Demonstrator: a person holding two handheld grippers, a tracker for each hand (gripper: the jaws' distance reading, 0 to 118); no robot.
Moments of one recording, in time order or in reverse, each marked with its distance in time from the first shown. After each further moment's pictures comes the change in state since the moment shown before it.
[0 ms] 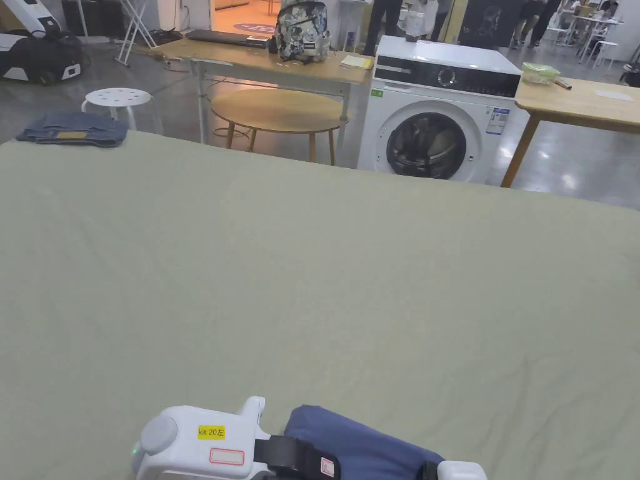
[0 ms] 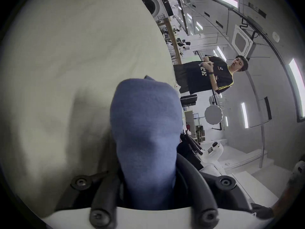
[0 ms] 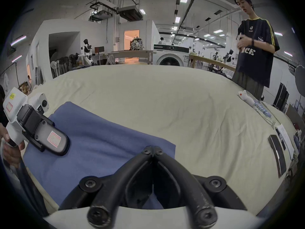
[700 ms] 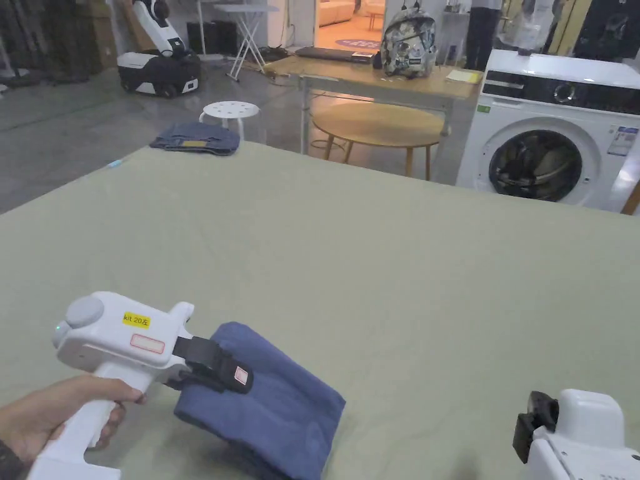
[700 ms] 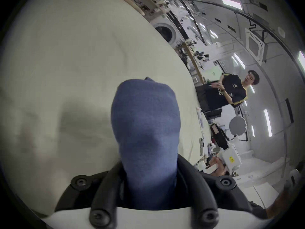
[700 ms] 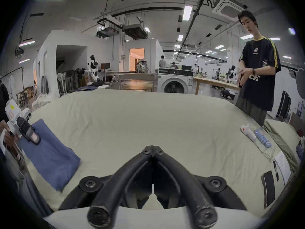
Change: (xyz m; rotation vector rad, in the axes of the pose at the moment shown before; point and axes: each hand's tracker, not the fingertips) left arm -0.009 0.061 0.255 0.168 0.307 -0.008; right arm -0.023 0.113 0.012 0.163 0.056 0.026
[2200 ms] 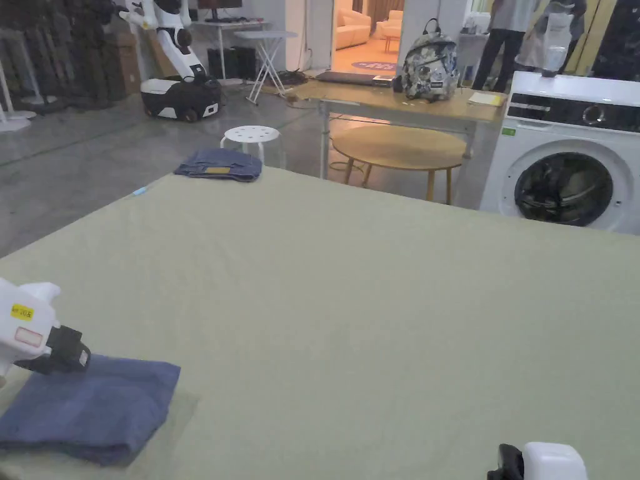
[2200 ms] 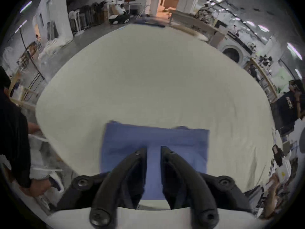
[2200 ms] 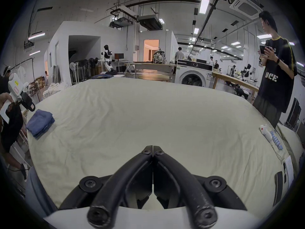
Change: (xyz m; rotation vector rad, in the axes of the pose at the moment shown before) left arm -0.063 0.050 0.152 0.258 0.753 -0.104; right arm -0.060 -0.019 -0.026 -0.075 0.102 0.054
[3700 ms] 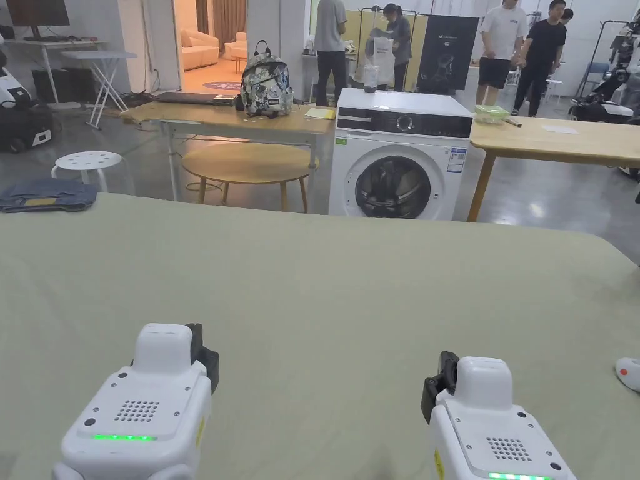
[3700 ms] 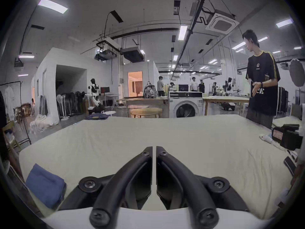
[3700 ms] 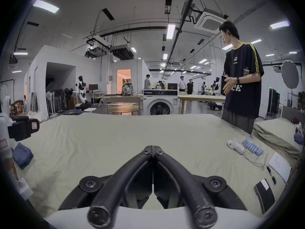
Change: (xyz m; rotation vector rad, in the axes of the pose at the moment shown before) left arm 0.410 -0.158 -0.009 0.845 -0.072 -0.285; right arm 0.102 0.030 0.044 0.300 -0.237 -0.129
